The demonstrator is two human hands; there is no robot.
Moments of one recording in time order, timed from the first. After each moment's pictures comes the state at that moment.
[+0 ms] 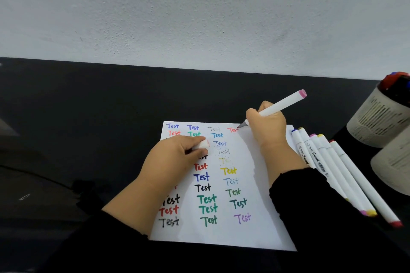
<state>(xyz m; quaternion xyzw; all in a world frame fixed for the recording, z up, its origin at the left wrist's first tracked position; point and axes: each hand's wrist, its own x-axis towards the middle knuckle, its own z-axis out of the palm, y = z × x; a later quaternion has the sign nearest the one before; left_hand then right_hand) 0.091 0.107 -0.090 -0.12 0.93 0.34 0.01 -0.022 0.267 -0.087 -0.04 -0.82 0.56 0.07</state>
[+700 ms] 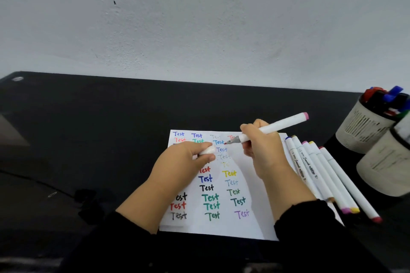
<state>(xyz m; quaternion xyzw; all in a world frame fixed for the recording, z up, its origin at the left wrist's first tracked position) 0.109 0.113 -0.066 -0.10 0.93 0.35 0.02 0.038 0.265 -0.062 -0.02 -0.71 0.70 -0.03</state>
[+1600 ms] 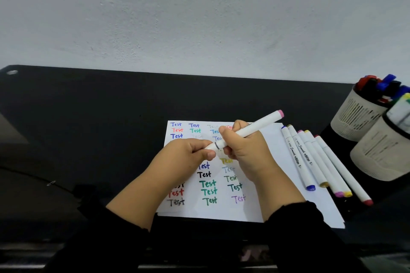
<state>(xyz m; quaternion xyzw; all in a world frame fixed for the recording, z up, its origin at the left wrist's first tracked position) 0.123 0.119 -0.061 -0.11 0.88 0.46 0.07 0.069 0.257 -0.070 0.09 -0.70 0.70 -0.08</state>
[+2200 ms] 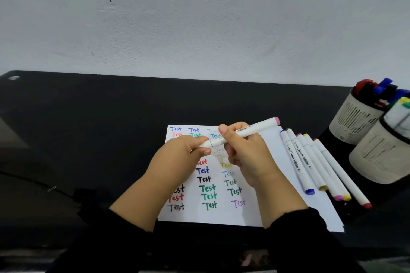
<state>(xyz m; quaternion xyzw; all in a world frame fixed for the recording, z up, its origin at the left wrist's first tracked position) 0.118 0.120 -0.057 -0.09 0.94 0.34 0.02 0.073 0.259 -0.064 0.06 -0.70 0.71 -0.11</state>
